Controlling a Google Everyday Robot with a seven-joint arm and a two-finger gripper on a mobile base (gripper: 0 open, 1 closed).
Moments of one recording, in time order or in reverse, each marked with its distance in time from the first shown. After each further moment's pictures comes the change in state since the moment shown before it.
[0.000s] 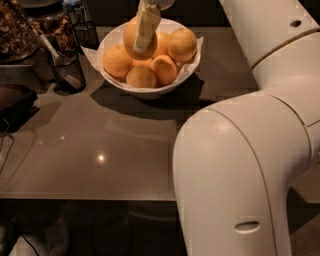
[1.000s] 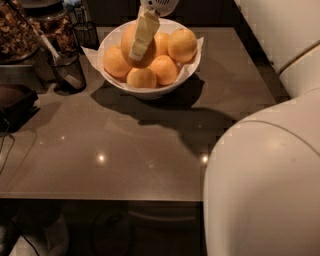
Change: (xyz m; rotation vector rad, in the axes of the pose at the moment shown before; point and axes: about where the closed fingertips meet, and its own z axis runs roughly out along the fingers) arm -0.002 0.034 -0.008 -0.023 -0.002 0.096
